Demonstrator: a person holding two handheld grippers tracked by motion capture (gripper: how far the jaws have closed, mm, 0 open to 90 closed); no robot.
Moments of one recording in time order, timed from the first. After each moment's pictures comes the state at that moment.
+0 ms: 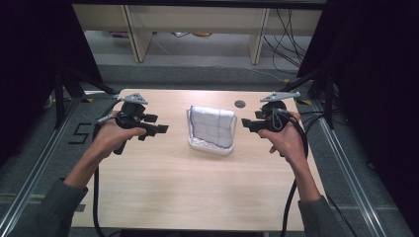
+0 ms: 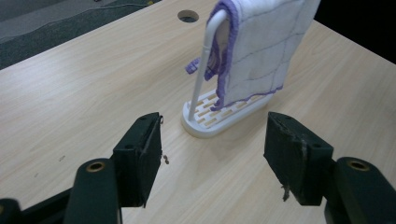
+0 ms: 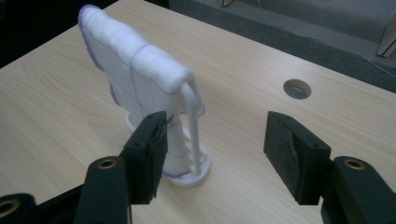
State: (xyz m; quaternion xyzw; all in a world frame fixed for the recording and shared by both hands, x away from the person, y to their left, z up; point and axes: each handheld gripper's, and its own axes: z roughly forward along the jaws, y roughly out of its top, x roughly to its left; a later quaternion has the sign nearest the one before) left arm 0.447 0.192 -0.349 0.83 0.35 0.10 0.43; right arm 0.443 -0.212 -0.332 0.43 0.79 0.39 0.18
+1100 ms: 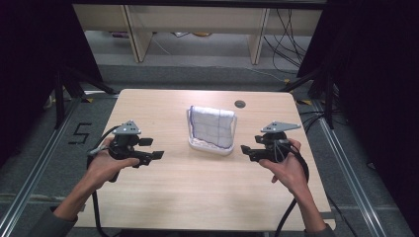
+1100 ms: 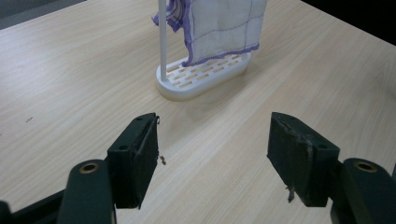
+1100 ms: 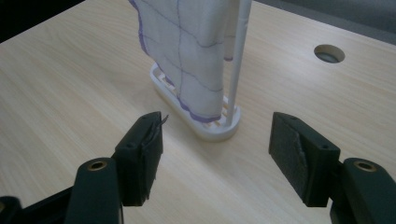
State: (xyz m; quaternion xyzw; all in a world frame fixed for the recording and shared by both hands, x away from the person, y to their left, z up) left arm 0.389 0.204 -0.391 0.82 0.34 0.11 0.44; right arm 0.392 -0.218 -0.379 0.40 0.81 0.40 0.17
